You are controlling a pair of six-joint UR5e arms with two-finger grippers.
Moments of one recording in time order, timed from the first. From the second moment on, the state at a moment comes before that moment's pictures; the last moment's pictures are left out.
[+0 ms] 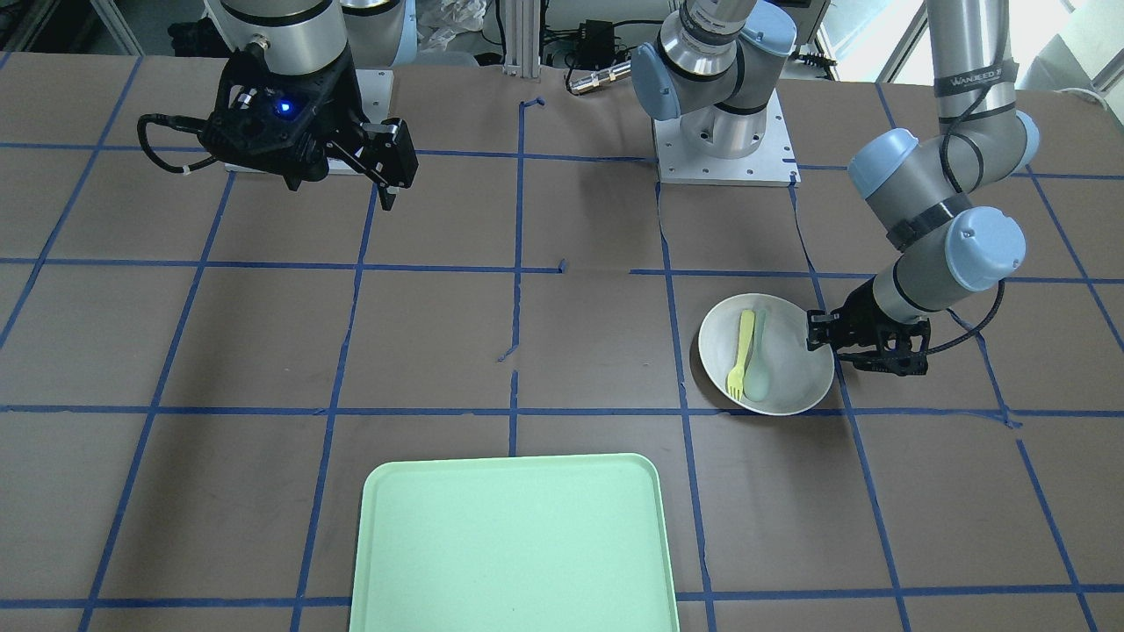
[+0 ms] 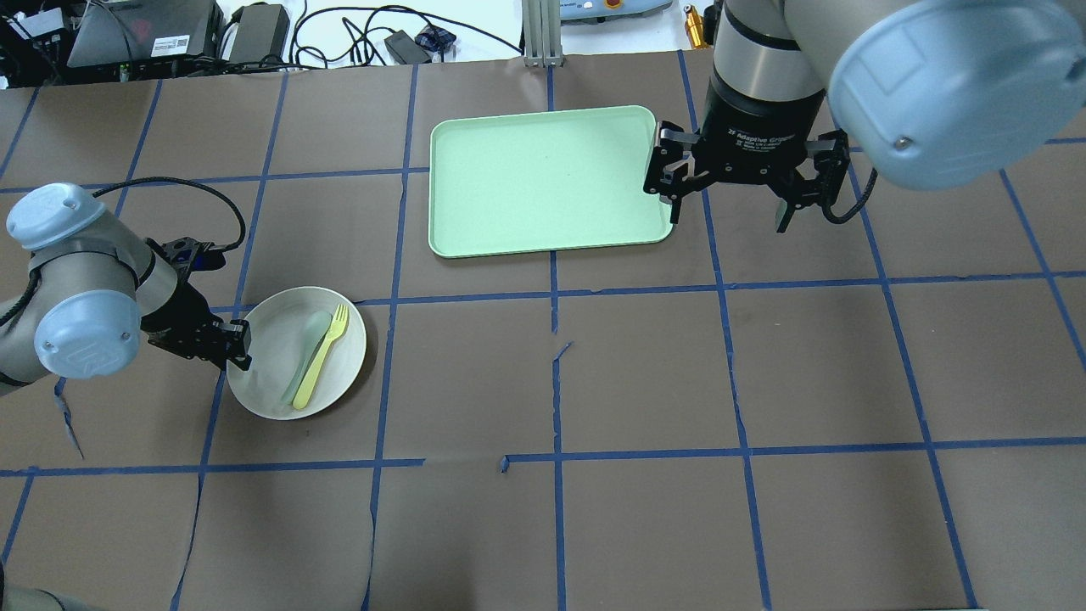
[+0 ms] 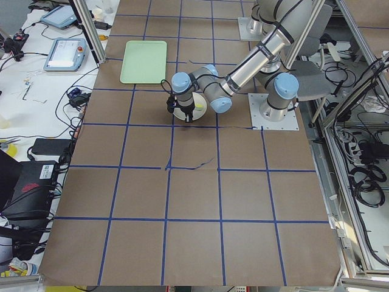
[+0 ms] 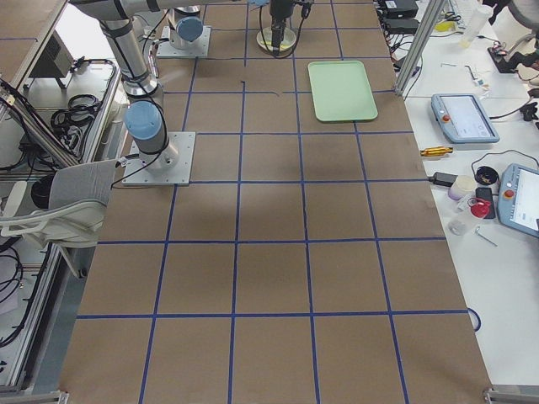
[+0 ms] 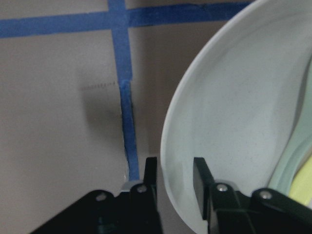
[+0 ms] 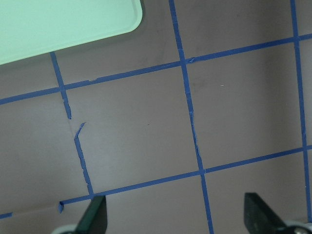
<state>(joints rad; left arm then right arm) -1.11 -1.83 -2.09 -0.96 1.55 0.50 1.75 -1.55 1.52 -1.50 -1.62 0.38</state>
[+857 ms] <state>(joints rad) -1.11 -1.82 -2.08 -0.98 1.18 0.34 1.75 -1.55 1.52 -1.50 -1.62 0.38</state>
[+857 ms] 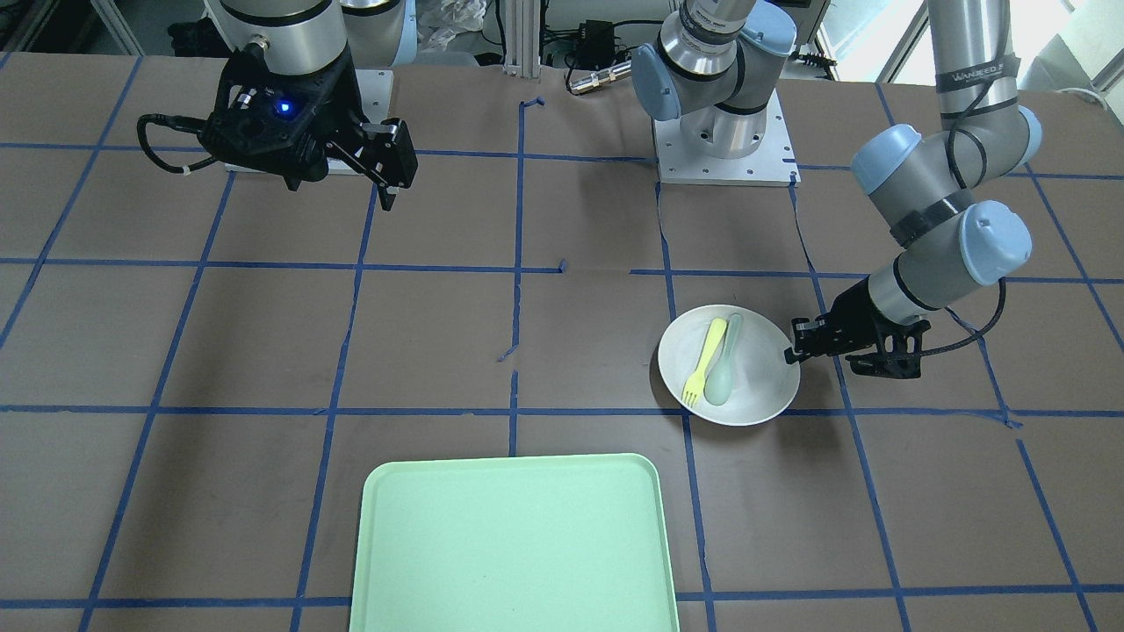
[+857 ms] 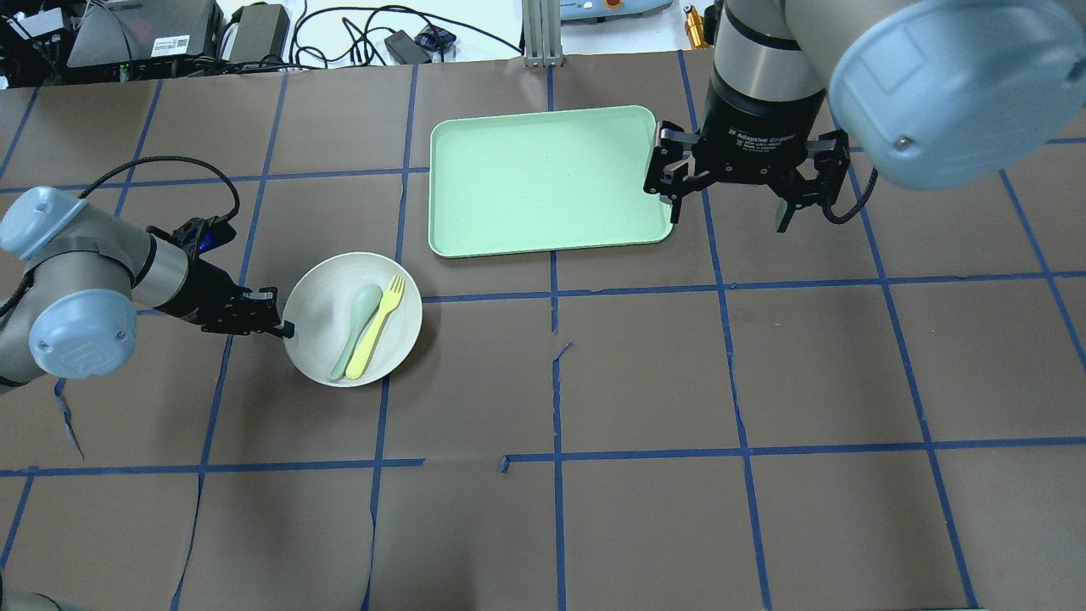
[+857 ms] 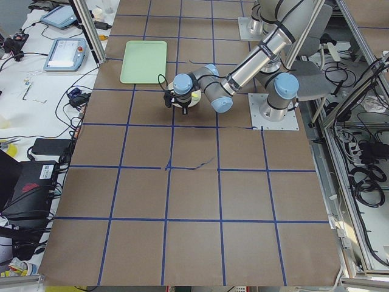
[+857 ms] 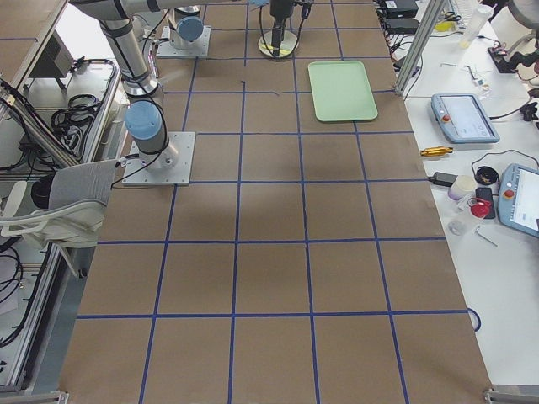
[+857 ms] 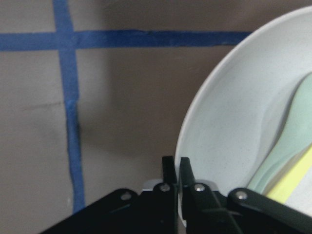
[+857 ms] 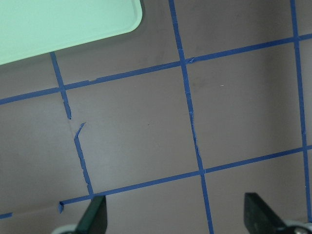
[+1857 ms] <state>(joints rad) -1.55 -2.10 -1.61 -0.97 1.15 -0.34 1.75 -1.56 1.54 -1.50 -1.62 0.38</state>
